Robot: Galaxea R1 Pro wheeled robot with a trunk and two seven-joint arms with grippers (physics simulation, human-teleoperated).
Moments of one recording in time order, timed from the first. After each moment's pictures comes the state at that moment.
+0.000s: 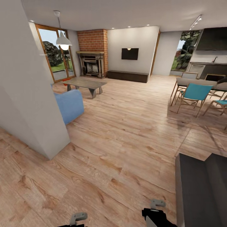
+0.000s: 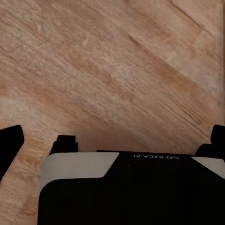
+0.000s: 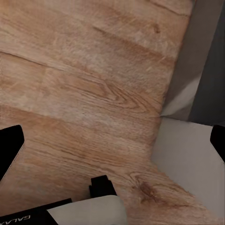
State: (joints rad) left arm -0.28 -0.05 0.03 -0.55 0.10 0.39 -0.01; right arm -0.47 0.01 0.56 -0.38 -0.64 0.19 -0.49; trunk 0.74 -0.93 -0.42
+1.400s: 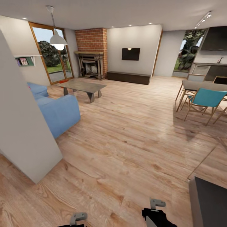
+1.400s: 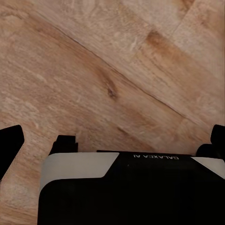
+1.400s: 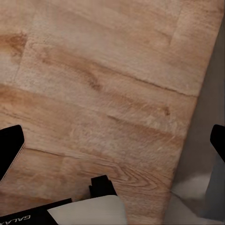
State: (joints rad) left arm -0.28 -0.05 0.03 -0.55 0.10 0.39 -0.01; right arm -0.47 0.01 0.56 -0.38 -0.64 0.19 -0.49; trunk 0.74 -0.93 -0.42
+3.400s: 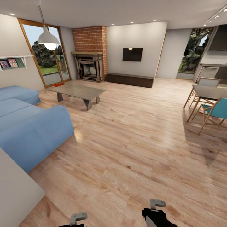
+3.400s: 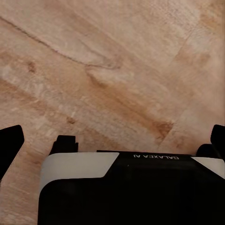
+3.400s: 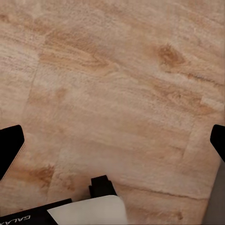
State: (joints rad) left arm -0.28 -0.05 0.03 -0.55 0.10 0.39 -0.01; right arm -0.47 0.01 0.56 -0.38 -0.64 0.19 -0.49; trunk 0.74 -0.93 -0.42
